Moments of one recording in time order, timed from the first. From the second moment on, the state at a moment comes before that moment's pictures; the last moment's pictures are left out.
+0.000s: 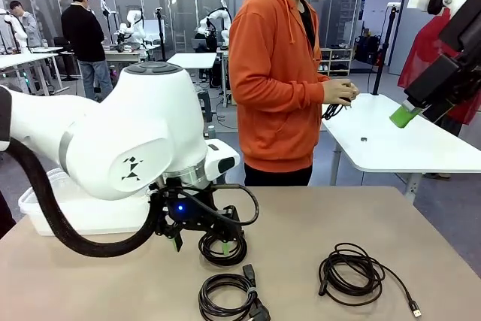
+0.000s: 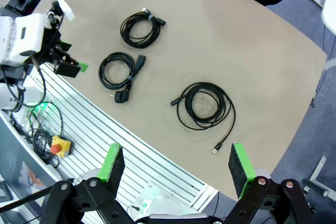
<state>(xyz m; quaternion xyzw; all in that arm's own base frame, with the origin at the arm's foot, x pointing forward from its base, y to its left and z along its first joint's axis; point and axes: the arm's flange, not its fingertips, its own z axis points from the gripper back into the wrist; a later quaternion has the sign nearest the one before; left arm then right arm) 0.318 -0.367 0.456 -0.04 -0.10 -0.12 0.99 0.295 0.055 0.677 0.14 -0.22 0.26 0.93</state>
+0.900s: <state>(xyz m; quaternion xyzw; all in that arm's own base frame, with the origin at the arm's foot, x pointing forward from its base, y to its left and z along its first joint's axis) 0.334 -0.418 0.444 0.01 0.02 -0.55 0.83 0.295 0.055 0.677 0.13 -0.22 0.26 0.93</state>
